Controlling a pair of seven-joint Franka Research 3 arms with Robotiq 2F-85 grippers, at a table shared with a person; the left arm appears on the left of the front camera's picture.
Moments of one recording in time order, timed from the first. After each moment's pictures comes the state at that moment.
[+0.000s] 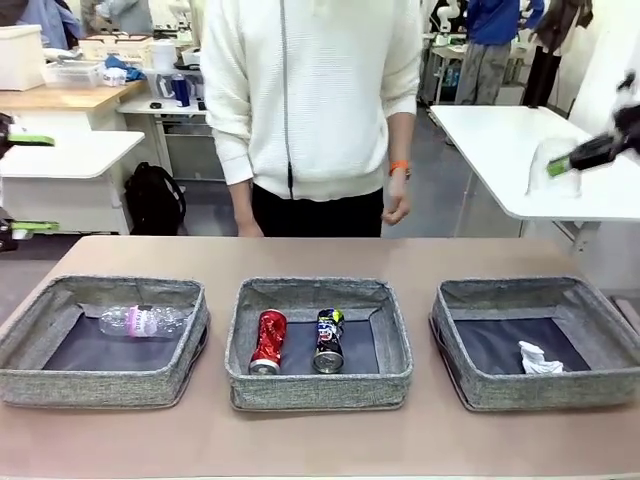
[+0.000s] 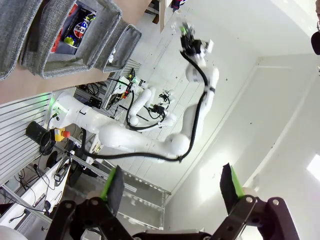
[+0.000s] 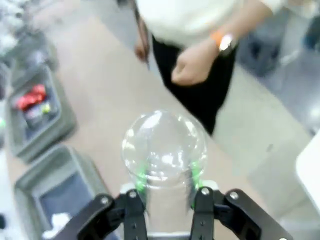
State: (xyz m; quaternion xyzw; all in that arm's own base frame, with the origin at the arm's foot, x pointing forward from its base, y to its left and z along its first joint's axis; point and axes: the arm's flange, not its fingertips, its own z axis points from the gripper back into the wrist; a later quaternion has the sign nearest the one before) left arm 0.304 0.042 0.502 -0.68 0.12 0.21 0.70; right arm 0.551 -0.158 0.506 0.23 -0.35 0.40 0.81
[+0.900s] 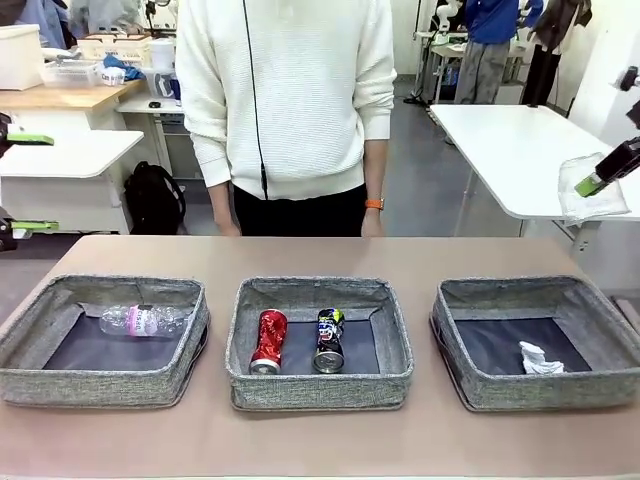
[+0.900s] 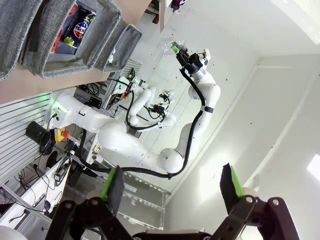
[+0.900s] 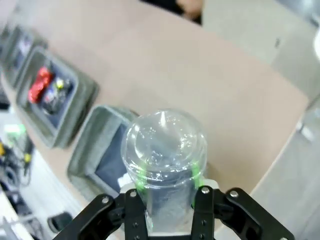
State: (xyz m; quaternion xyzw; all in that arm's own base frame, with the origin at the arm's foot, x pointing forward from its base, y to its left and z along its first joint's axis) left arm 0.304 0.042 0.501 -0.68 0.12 0.21 0.70; right arm 0.483 -0.127 0.531 0.20 -0.18 0.26 0.93
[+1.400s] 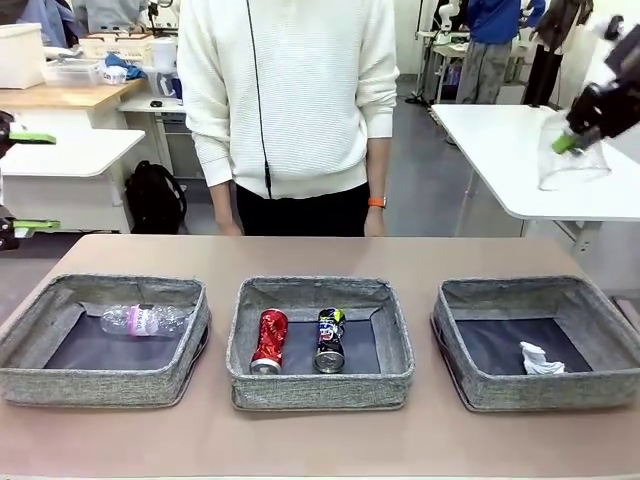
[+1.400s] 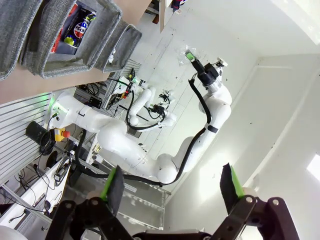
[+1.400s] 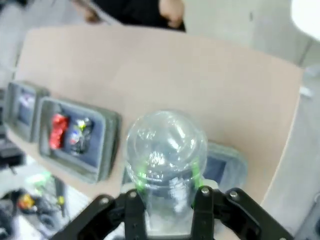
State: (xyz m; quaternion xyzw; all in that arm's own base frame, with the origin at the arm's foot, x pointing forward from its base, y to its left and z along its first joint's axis) left arm 0.304 0.042 0.501 -0.68 0.12 0.21 0.70; right arm 0.463 -0.024 0.620 0.16 -0.16 0.10 0.97
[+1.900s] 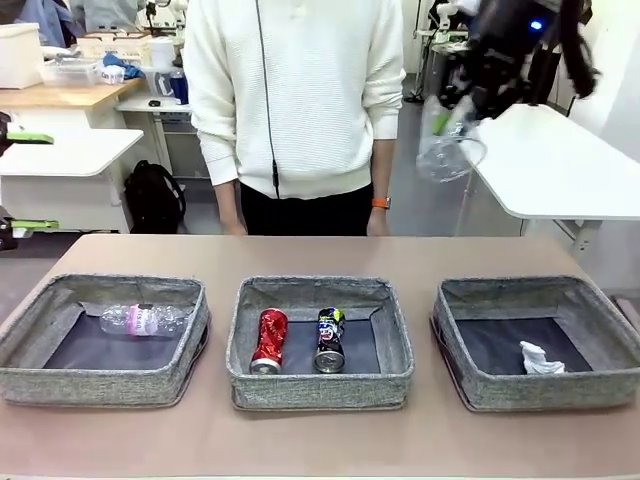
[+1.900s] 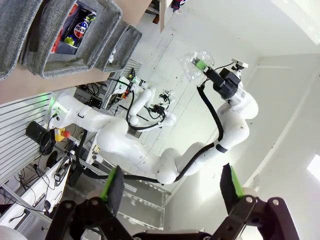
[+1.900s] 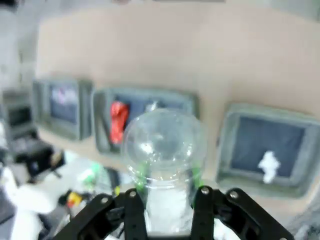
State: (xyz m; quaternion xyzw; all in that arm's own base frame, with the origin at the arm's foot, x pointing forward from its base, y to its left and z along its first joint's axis) left arm 0.304 0.042 0.501 -0.68 0.12 0.21 0.70; right arm 0.454 0.188 0.656 0.17 -0.04 0.07 0.98
